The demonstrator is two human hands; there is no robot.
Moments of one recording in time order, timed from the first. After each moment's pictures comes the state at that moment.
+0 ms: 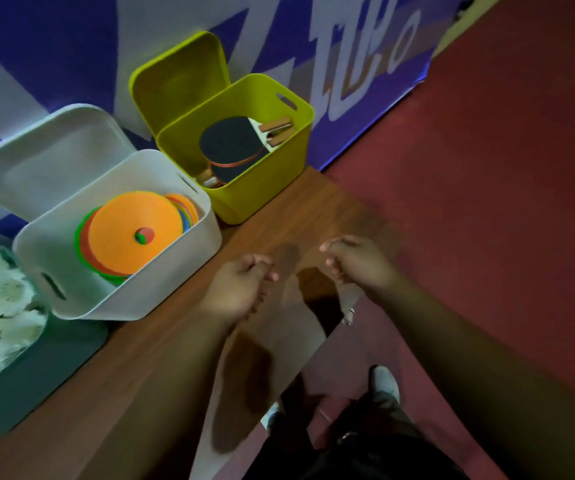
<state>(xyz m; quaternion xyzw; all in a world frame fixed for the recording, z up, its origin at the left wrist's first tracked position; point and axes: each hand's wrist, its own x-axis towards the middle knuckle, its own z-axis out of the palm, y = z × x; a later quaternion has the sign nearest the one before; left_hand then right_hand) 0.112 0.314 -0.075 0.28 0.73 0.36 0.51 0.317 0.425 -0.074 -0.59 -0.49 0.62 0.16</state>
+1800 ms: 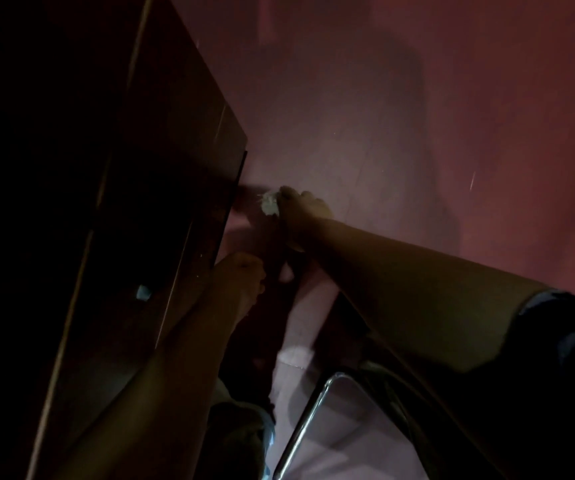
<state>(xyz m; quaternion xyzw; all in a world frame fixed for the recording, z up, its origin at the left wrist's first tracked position) 0.394 0.371 -0.774 0.19 0.76 0.03 0.62 0.541 0.455 -0.853 -0.62 -0.66 0.39 -0.17</state>
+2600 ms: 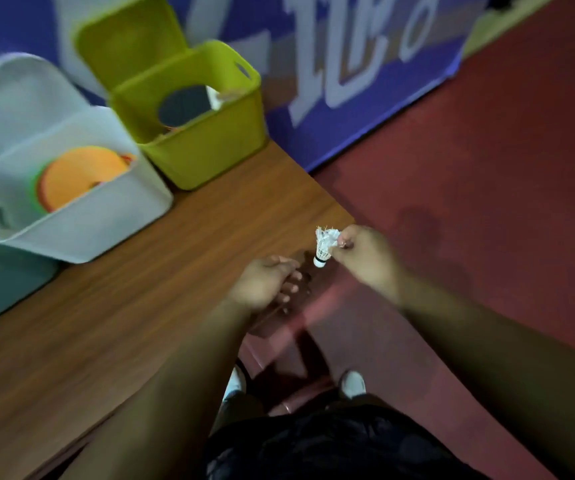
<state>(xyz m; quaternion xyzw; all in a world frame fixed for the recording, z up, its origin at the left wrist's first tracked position) 0.361 0.355 -0.128 0.21 0.73 0.35 0.55 0.533 0.486 -0.137 -0.52 -0.76 0.38 0.07</state>
